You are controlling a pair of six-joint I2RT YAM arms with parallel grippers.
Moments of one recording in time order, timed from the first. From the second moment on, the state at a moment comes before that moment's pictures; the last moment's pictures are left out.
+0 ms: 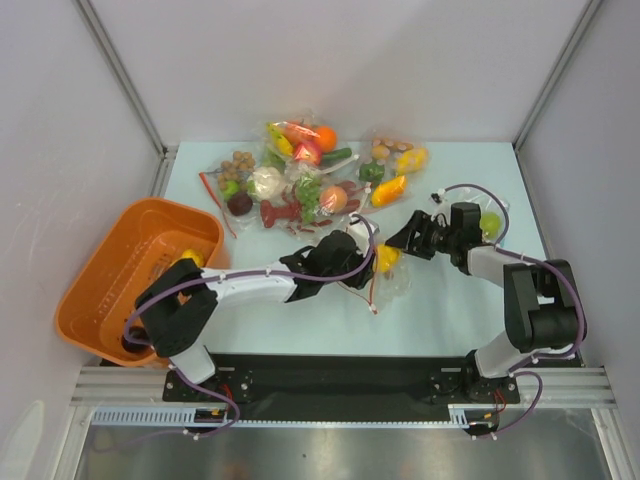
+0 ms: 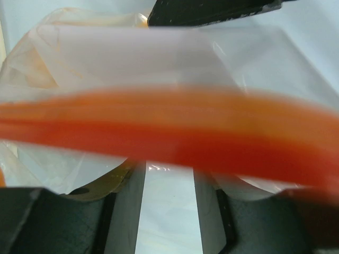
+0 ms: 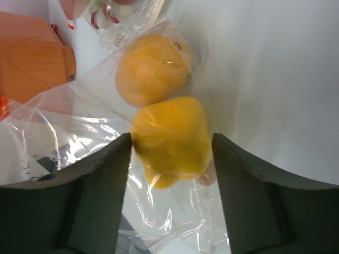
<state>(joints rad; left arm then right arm) -0.97 1.65 0.96 0.11 -0.05 -0.30 0.10 1.55 0.70 0.22 -0.69 0.54</state>
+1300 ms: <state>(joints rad) -0.95 1.82 1.08 0.16 0.00 -0.19 0.12 1.60 0.70 0.22 -0.66 0.52</state>
